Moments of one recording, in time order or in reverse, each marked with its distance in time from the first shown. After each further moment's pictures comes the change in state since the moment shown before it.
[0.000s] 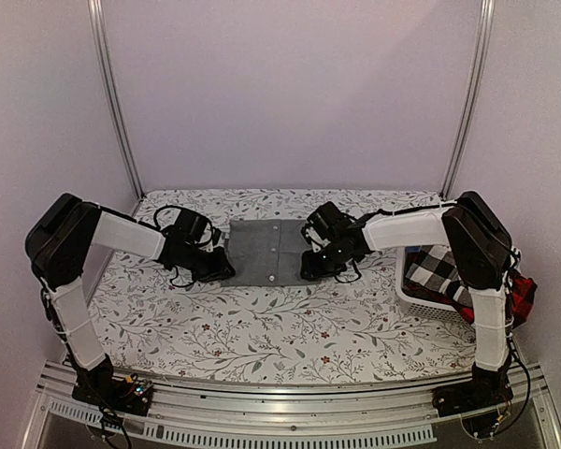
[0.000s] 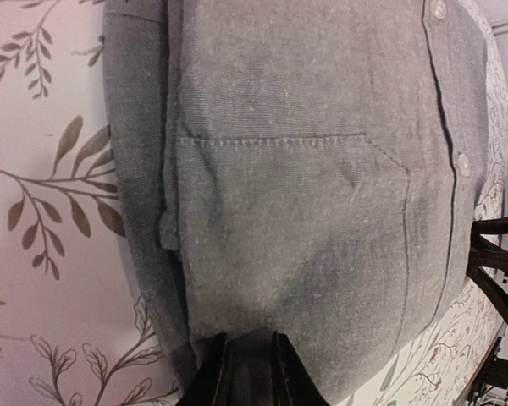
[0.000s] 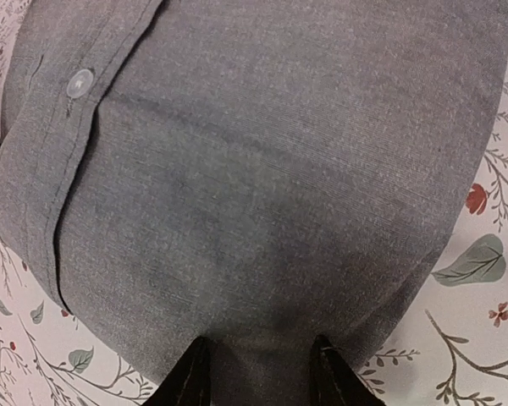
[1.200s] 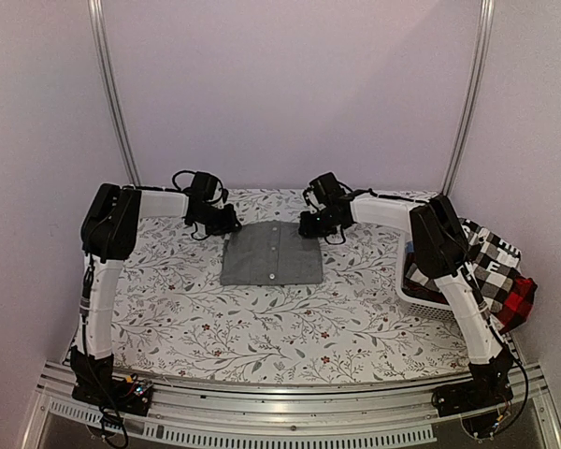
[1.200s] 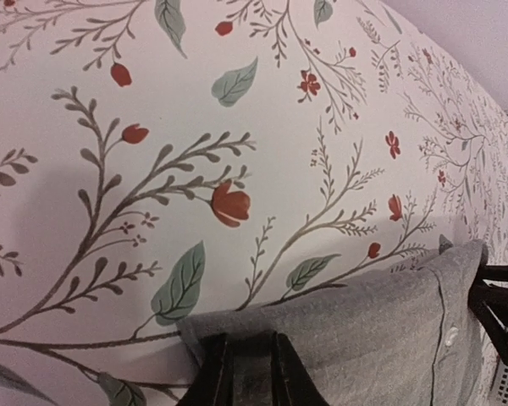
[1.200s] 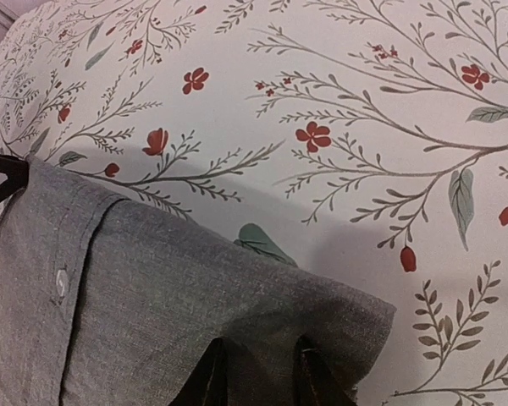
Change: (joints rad) left arm 0.142 0.494 0.764 -0.200 -0.003 0.108; right arm -0.167 0.396 0.605 -0.042 0.013 -0.051
